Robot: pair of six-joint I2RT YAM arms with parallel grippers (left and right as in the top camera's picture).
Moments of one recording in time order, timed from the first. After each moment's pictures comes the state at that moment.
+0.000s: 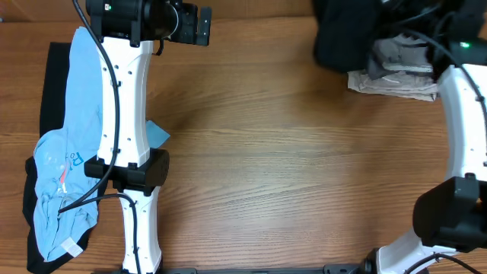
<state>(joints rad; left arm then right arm) -0.18 2.33 3.01 -1.61 0.10 -0.05 -0.18 1.82 1.79 -0.34 -0.56 0.81</state>
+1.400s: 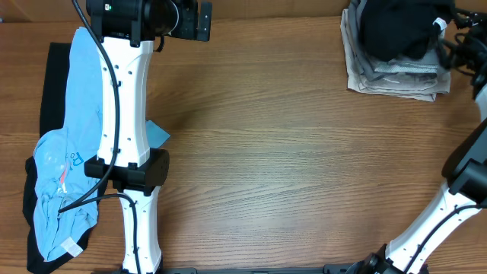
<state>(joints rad) -0.18 2.33 3.01 -1.57 0.10 -0.05 -0.58 2.33 1.87 -0.02 -0.82 1.09</state>
